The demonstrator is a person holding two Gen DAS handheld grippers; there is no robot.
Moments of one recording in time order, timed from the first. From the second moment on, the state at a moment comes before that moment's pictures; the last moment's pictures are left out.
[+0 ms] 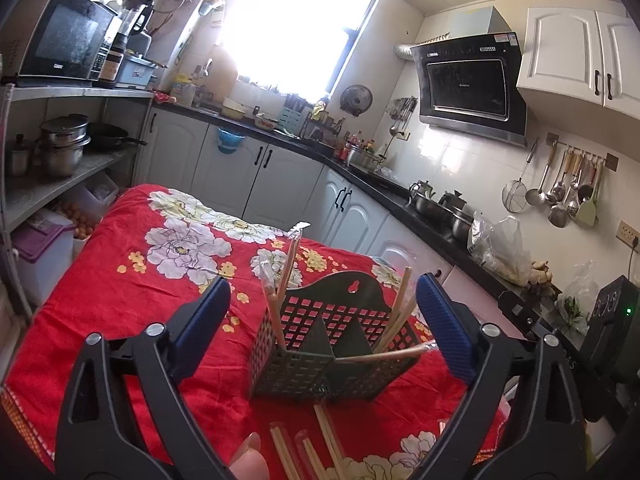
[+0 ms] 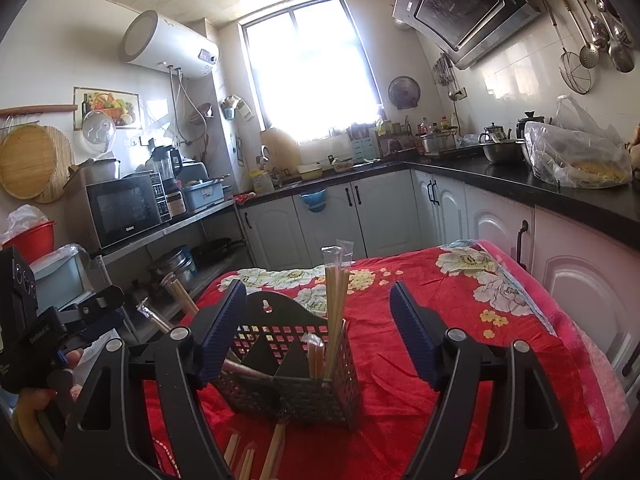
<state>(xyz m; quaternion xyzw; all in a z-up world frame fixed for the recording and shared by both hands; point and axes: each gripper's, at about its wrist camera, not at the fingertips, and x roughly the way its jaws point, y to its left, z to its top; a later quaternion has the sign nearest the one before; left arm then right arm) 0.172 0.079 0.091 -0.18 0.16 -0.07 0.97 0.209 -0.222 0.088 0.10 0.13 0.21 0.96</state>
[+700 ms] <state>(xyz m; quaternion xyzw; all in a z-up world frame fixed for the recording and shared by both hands) 0.136 0.090 0.066 -0.18 0.19 -0.05 0.96 0.165 -0.208 0.071 0.06 0.17 0.24 0.95</state>
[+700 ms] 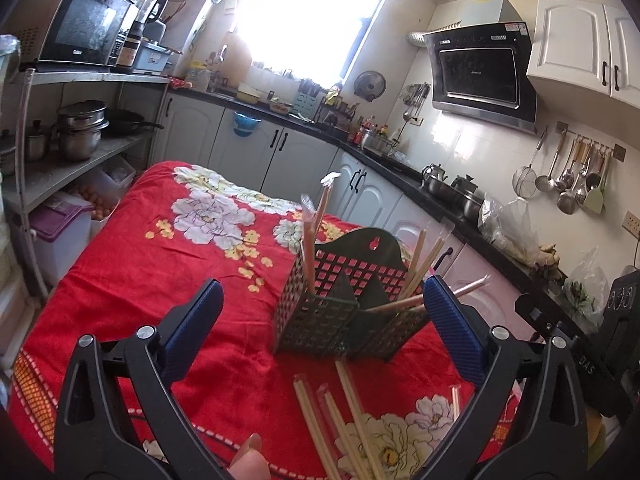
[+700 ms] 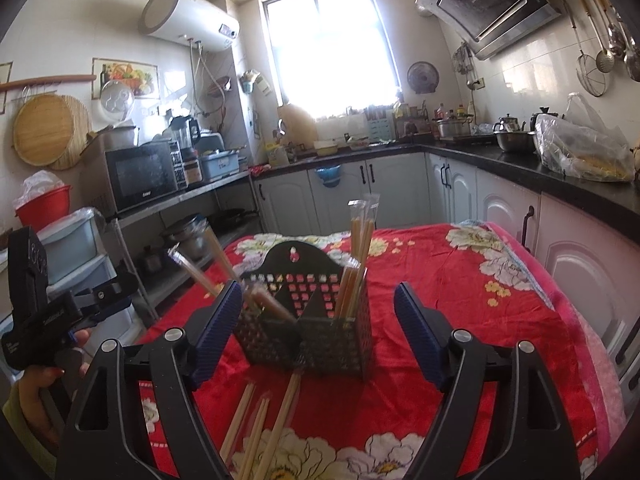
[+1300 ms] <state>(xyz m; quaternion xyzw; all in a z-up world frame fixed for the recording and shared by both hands) 0.128 0.083 0.032 -0.17 0.25 -0.05 0.95 0.159 -0.197 0.034 0.03 0.24 0.25 0.94</state>
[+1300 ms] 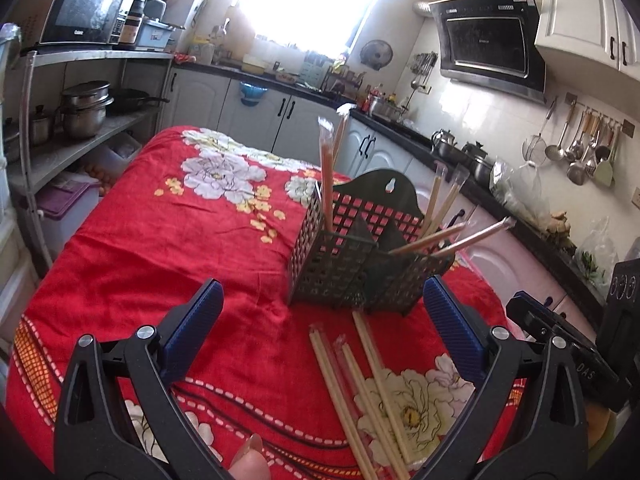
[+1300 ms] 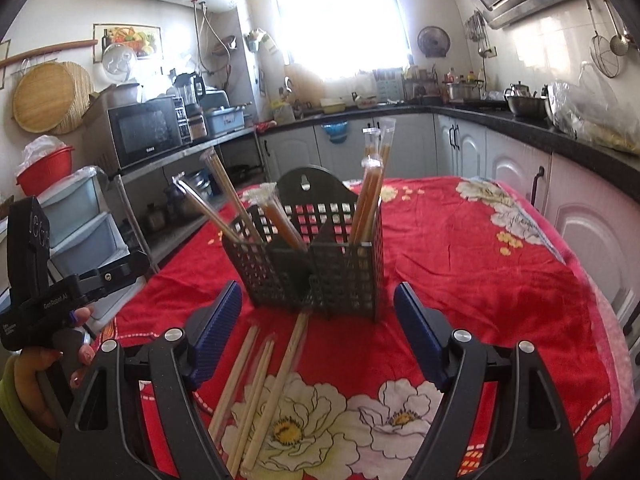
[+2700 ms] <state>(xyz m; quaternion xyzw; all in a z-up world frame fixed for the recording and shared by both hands) 0.206 0.047 -0.057 -0.13 0.43 -0.07 0.89 0.201 -0.151 -0.046 -0.01 0.39 0.25 0.89</state>
